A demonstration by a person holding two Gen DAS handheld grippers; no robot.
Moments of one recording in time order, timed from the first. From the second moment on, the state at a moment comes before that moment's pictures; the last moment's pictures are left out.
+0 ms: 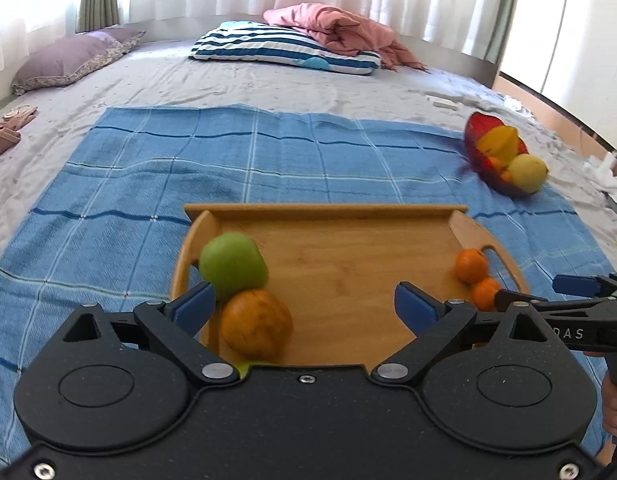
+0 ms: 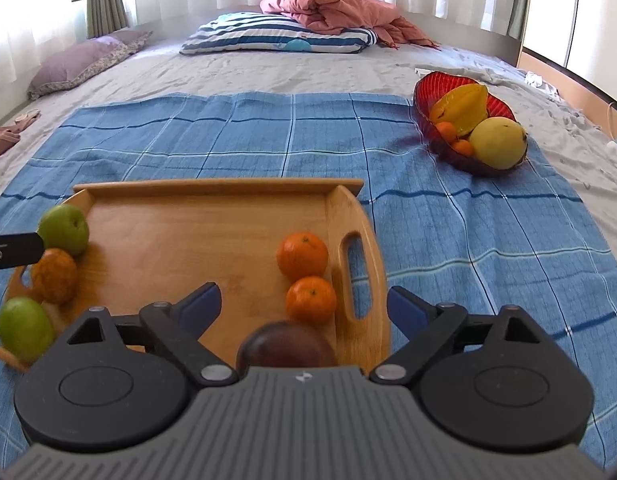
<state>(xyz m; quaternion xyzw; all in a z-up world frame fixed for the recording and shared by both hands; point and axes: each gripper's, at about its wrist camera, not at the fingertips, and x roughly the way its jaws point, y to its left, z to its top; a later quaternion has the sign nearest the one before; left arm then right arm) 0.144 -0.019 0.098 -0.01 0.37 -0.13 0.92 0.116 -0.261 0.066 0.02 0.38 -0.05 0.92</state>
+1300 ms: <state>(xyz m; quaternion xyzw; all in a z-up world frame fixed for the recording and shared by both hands) 0.050 -0.031 0.054 0.01 0.34 -0.16 0.93 0.024 -0.251 0.025 -0.02 0.32 -0.03 0.95</state>
